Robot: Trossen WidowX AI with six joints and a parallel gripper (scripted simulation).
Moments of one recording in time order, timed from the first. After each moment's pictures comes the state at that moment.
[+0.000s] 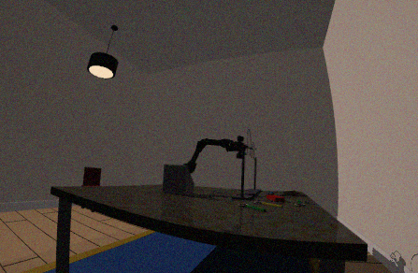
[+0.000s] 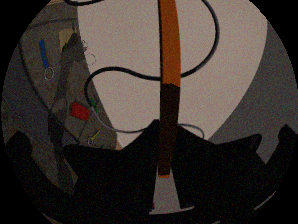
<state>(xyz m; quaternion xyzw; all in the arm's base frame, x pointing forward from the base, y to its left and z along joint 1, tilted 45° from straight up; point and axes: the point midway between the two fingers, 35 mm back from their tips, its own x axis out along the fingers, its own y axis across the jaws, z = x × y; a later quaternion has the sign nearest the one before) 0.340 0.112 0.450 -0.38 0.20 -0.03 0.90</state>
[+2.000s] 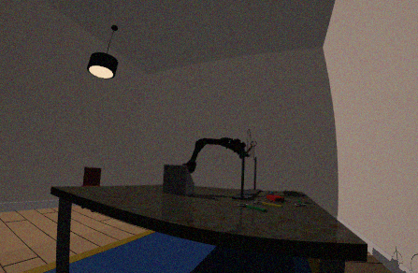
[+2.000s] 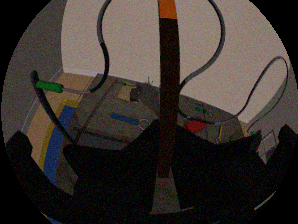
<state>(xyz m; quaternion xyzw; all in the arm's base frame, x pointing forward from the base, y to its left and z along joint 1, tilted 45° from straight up) 0.336 0.180 0.436 0.21 0.25 0.15 0.93</state>
